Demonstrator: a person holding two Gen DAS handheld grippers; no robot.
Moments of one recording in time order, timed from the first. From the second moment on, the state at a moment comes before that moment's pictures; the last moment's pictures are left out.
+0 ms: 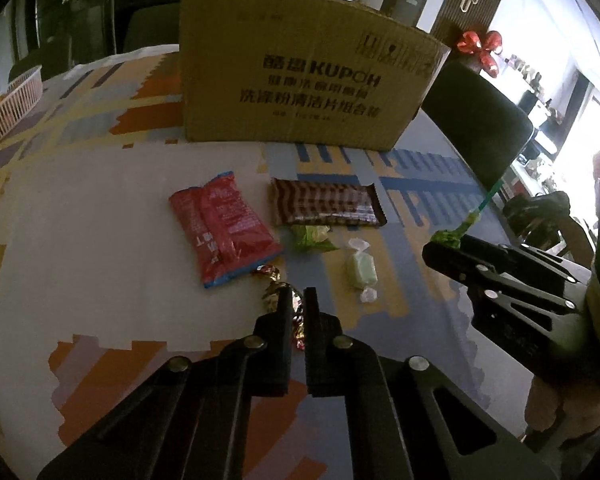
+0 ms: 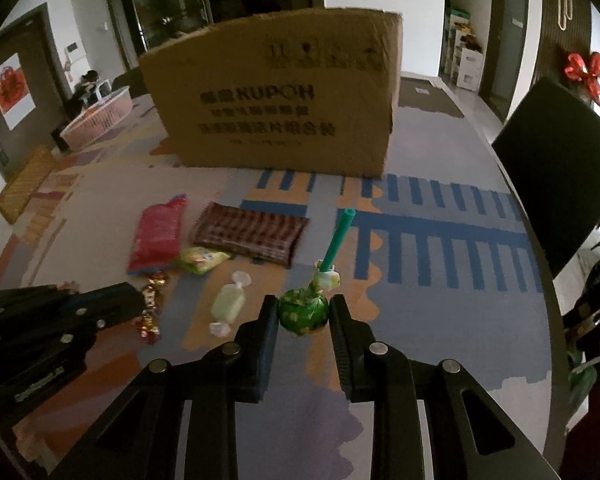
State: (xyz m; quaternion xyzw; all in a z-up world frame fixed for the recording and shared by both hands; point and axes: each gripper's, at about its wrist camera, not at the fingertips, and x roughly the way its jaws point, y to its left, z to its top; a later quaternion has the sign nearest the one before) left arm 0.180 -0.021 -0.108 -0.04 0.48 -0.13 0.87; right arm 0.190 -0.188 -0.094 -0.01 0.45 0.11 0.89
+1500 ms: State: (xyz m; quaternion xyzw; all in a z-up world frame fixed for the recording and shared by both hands) left arm 0.183 -0.014 0.003 -0.02 0.35 -0.16 0.92; right arm 0.182 -0.169 -0.007 0.00 0.35 0.14 0.93
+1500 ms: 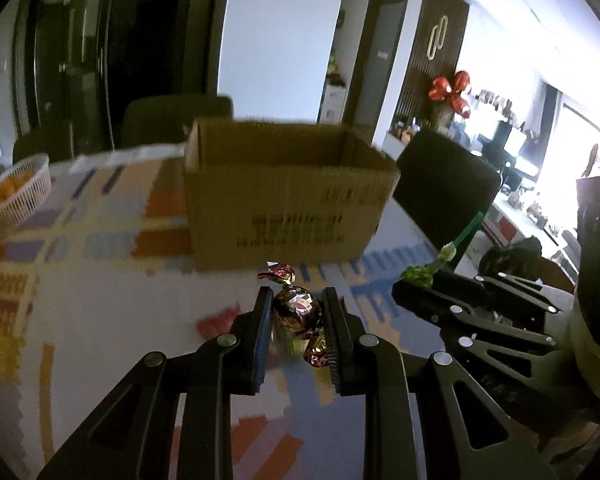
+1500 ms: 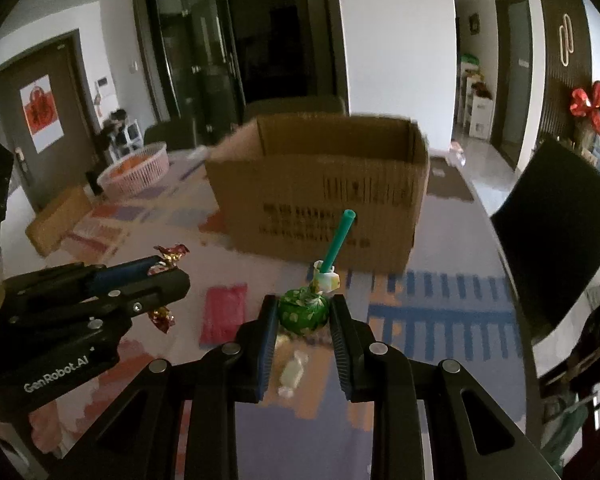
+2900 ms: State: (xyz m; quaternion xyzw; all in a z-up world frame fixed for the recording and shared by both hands) left arm 0.347 0.001 0.058 0.00 0.32 -0.13 0.94; right arm 0.327 -0.158 0.057 -0.02 0.31 0.09 0.95
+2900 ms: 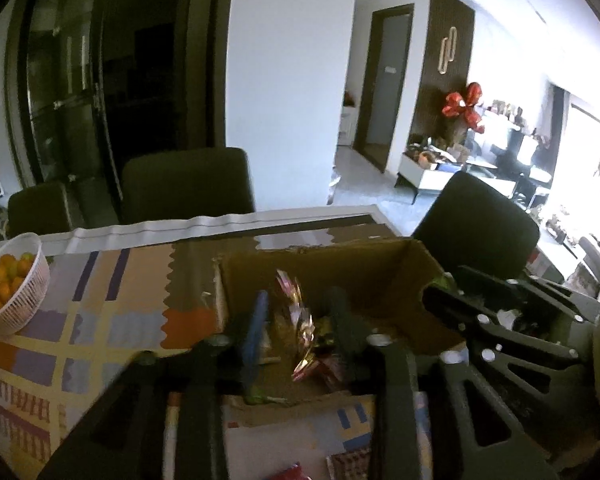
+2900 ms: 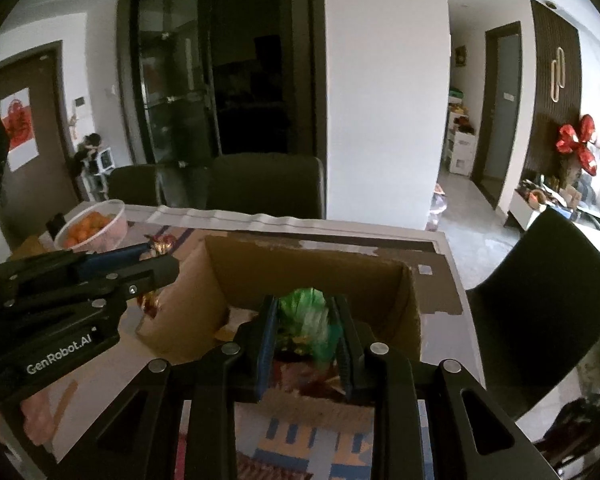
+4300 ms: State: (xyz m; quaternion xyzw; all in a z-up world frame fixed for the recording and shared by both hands) left arm 0.198 -0.018 -0.017 0.08 0.37 -0.19 0.91; right arm 0.183 -0.157 -0.028 -0.02 0.39 0.11 0.92
